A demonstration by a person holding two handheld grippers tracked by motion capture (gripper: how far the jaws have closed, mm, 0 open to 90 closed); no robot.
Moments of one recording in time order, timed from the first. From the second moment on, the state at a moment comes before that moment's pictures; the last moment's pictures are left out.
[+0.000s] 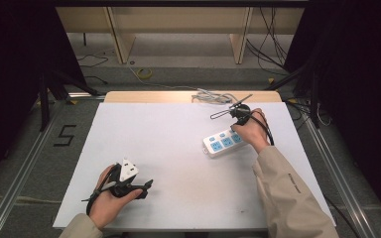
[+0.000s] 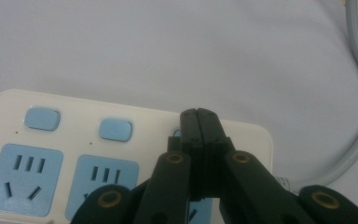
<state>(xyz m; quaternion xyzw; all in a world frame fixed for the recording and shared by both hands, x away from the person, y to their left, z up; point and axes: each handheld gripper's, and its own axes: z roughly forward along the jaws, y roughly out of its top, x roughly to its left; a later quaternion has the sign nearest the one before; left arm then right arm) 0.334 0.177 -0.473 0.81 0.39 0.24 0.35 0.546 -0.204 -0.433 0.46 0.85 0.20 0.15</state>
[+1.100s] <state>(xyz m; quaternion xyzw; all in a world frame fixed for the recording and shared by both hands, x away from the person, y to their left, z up) 0.334 0.177 -0.473 0.81 0.39 0.24 0.35 0.551 -0.200 -0.436 0.46 0.85 0.20 0.14</state>
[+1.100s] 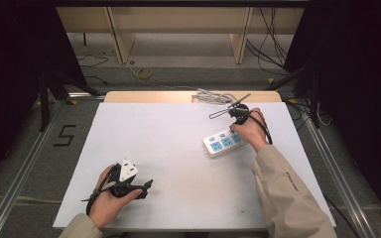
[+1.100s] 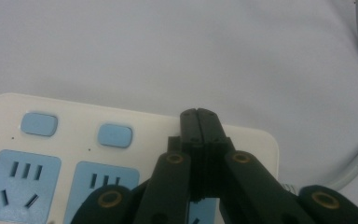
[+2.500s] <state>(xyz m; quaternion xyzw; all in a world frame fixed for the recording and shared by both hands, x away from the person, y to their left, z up) 0.334 0.176 -0.473 0.81 0.39 0.24 0.35 0.551 -0.196 -0.436 0.46 0.86 0.17 0.15</state>
